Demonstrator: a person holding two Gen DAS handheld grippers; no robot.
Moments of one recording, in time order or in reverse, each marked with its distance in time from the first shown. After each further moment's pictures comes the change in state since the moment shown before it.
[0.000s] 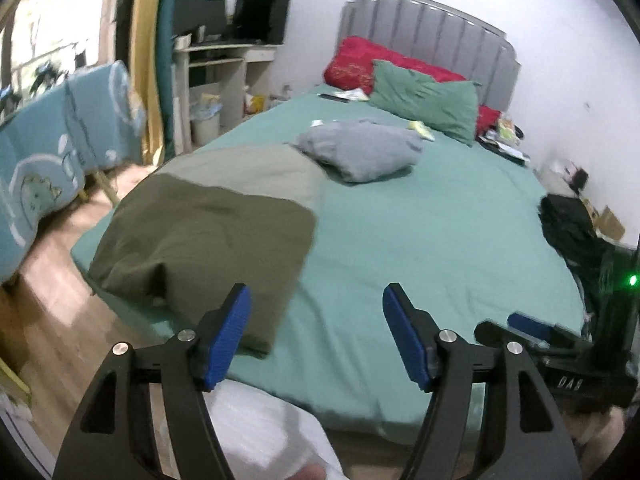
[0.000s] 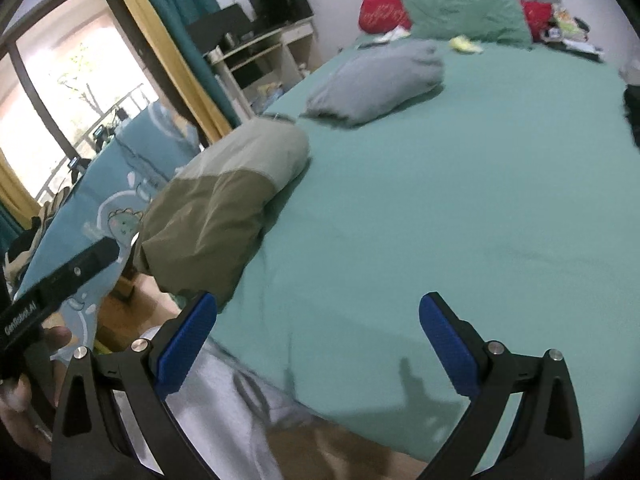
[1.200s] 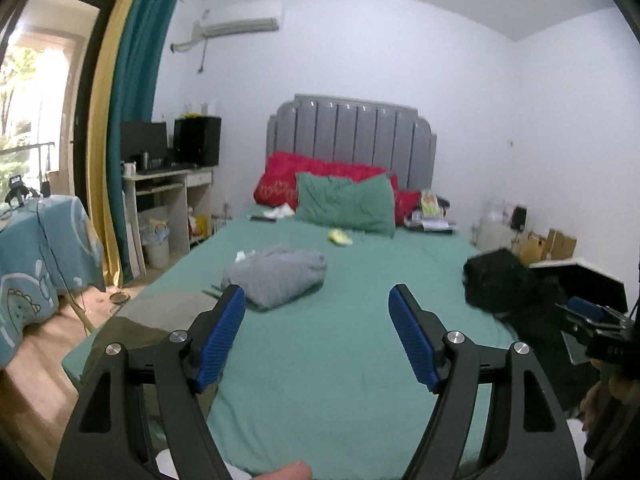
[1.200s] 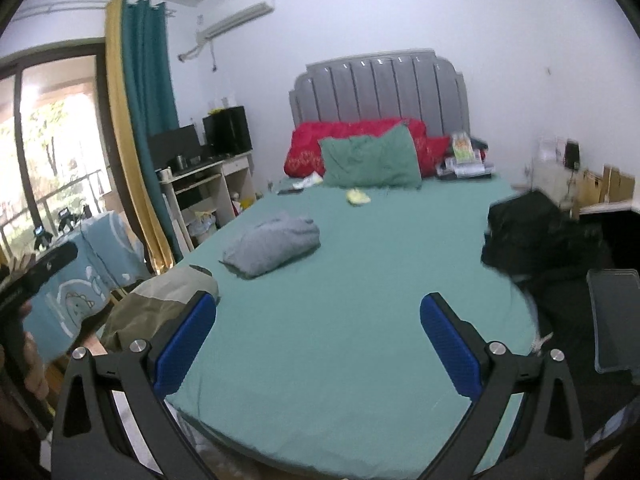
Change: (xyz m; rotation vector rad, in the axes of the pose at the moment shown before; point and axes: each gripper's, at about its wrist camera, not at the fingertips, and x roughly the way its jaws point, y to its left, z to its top) left arm -0.150 -0.118 0.038 0.139 -0.421 -0.159; right arm -0.258 -0.052 0.009 -0.071 -0.475 -0.277
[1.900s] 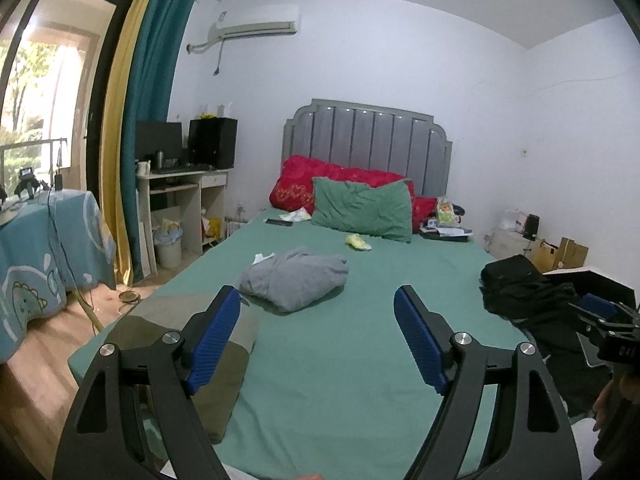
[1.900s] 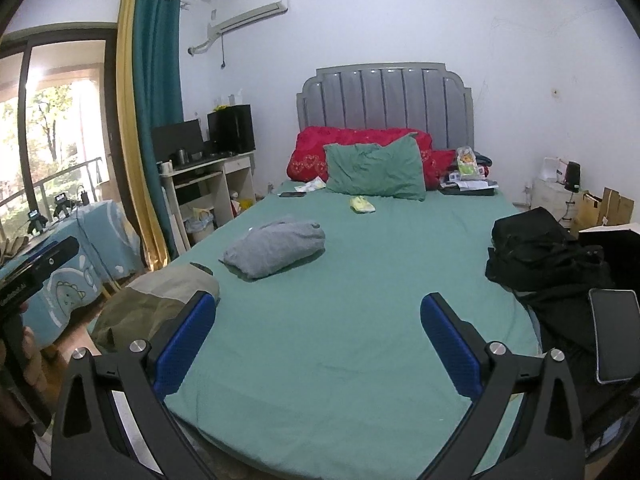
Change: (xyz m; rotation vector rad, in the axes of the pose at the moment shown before) left arm 0.019 0.034 -0.025 -0.026 0.001 0.046; right arm 0.025 0.031 -0.012 -0.046 -0.001 -0.027
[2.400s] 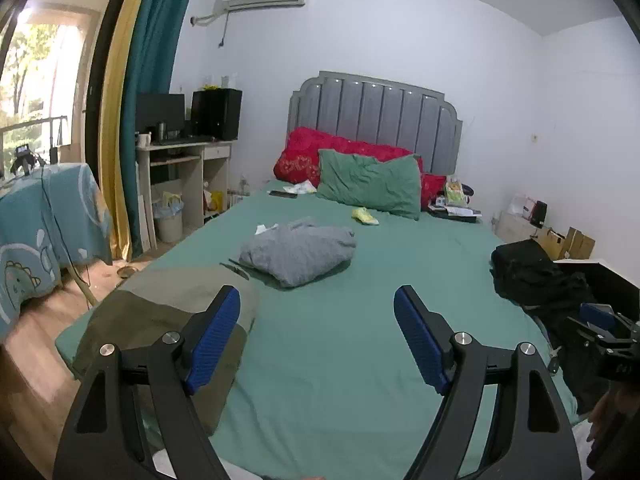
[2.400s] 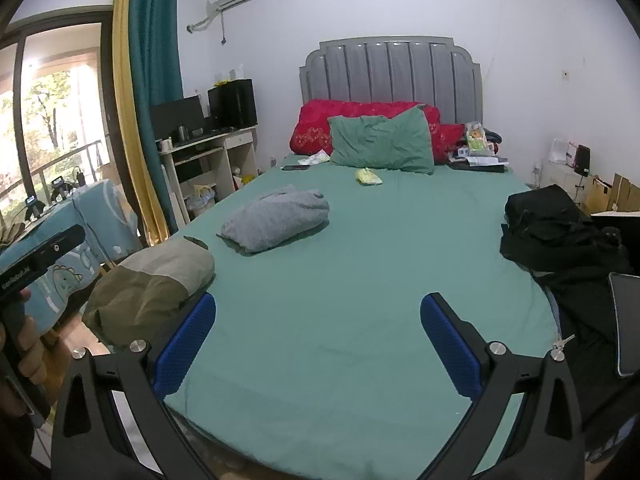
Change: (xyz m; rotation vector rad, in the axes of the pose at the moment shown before) left arm 0.049 0.012 -0.018 -0.023 0.091 0.009; right arm 0.043 -0.007 -0.019 0.003 0.086 0.018
